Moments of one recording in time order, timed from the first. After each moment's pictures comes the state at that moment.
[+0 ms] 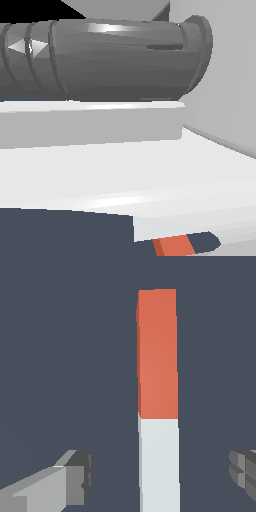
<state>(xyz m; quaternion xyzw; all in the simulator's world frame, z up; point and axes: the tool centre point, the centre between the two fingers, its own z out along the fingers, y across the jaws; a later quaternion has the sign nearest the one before) 0.054 -0.270 0.080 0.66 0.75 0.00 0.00</state>
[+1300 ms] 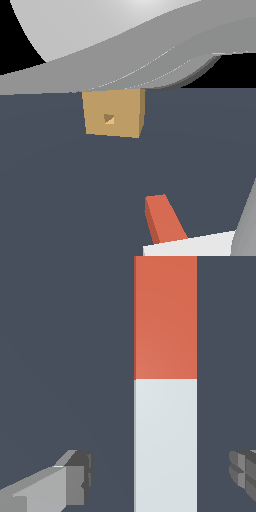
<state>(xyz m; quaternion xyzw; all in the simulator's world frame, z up) 0.066 -0.303 0.036 0.66 0.76 0.00 0.00</state>
